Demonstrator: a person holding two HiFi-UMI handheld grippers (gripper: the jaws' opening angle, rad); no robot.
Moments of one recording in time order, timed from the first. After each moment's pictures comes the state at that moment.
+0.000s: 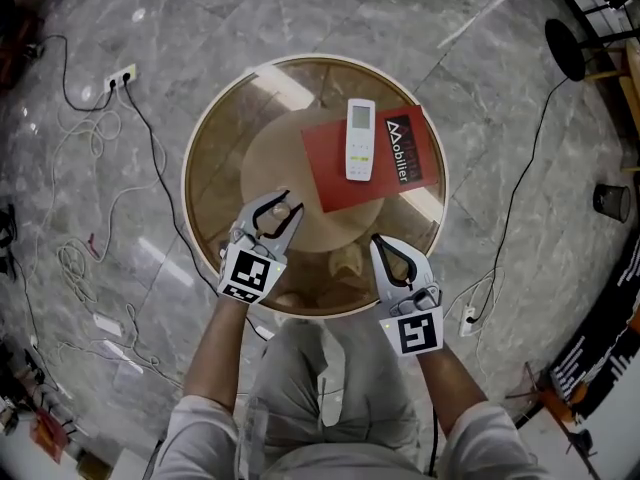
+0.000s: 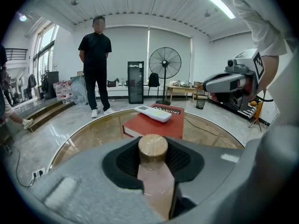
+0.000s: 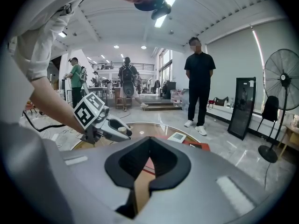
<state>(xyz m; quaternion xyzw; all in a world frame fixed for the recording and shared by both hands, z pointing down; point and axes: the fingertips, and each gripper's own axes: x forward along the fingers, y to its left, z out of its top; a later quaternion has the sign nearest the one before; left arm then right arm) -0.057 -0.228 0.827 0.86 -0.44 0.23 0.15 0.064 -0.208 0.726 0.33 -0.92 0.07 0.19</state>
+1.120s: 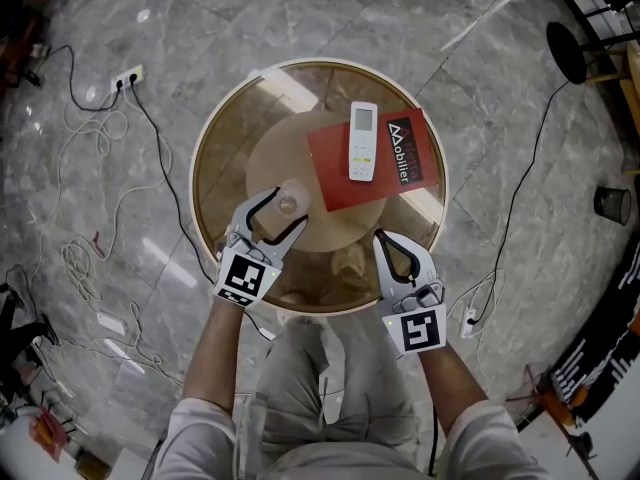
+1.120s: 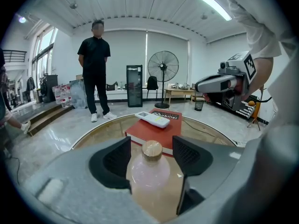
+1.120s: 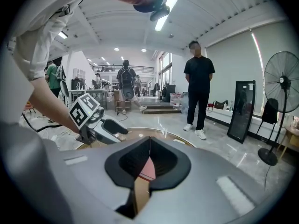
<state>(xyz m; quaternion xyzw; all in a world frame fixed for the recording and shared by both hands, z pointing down) -0.066 -0.221 0.802 0.86 -0.44 0.22 0.13 0.058 -0.217 0.704 0.33 -0.92 0.06 0.17</state>
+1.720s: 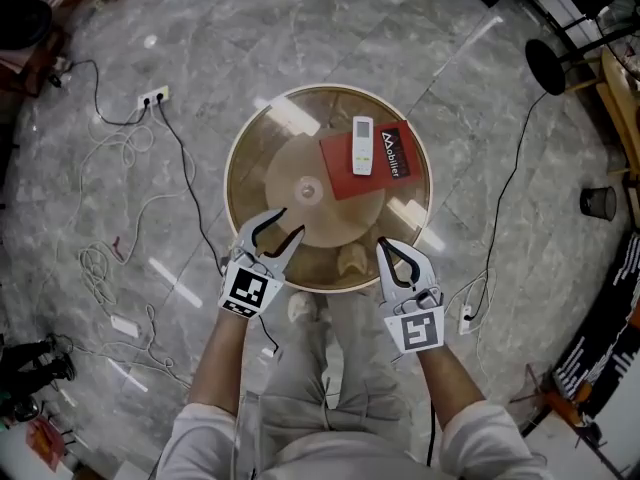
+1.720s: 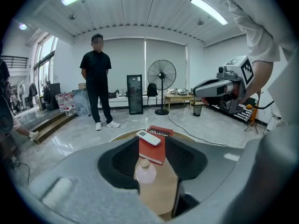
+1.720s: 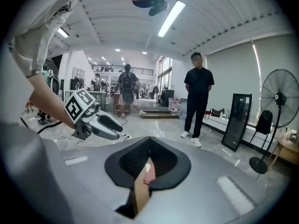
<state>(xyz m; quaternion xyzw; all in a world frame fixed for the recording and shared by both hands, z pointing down) -0.087 -0.160 0.657 0.86 -0.44 0.21 0.11 0.047 -0.161 0.572 0.34 -0.92 0.02 0.18</state>
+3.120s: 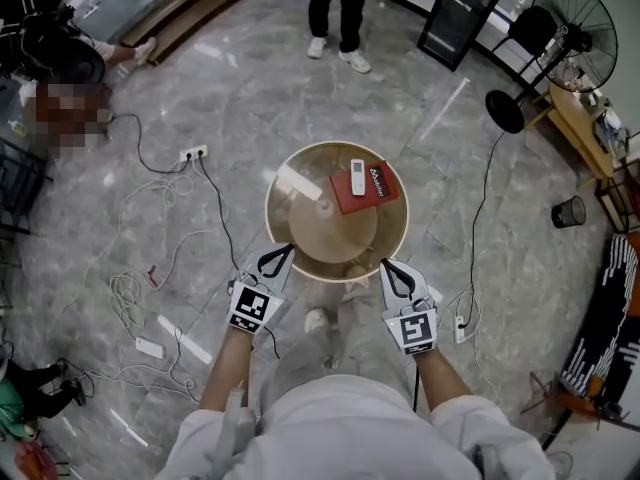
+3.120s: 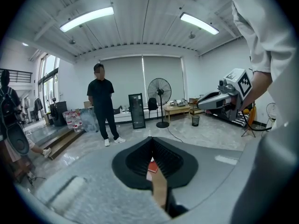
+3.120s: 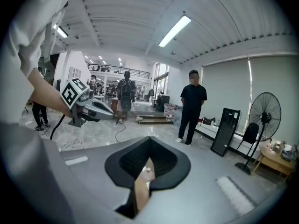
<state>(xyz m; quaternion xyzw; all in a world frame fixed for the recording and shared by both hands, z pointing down) -0.129 -0.011 0.384 0.87 -0.46 0.18 0.06 0.055 -0.006 0.355 0.37 -0.91 -0.01 0.20</state>
